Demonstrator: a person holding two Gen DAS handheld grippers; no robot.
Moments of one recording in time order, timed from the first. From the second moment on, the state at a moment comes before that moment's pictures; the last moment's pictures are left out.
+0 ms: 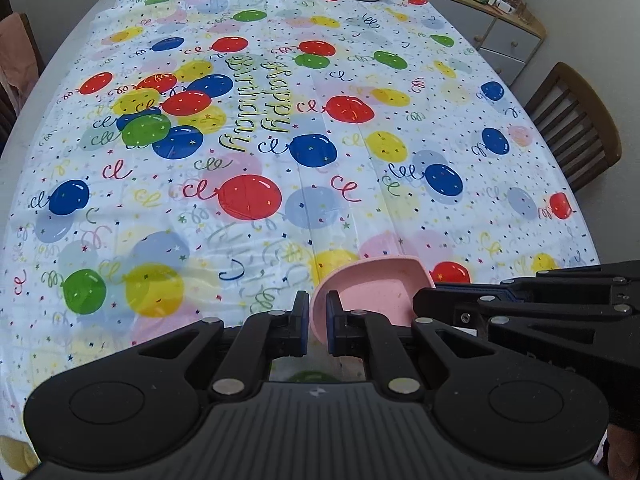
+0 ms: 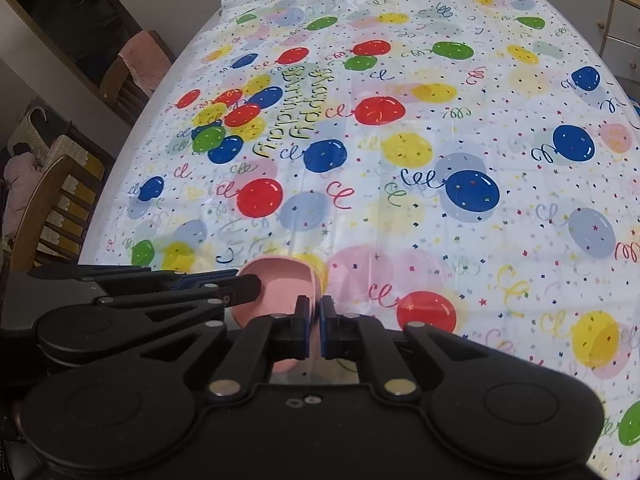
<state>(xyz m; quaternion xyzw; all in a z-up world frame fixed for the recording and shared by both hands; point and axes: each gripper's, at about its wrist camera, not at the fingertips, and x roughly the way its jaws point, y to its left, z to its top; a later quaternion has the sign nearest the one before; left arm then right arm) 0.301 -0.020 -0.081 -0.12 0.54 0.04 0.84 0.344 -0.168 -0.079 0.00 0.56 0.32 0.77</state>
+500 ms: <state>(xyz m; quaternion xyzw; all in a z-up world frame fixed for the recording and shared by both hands) 0.230 -0.016 -0.035 -0.10 0.53 -0.01 0.84 0.279 -0.174 -0.031 0.01 0.55 0.30 0.78</state>
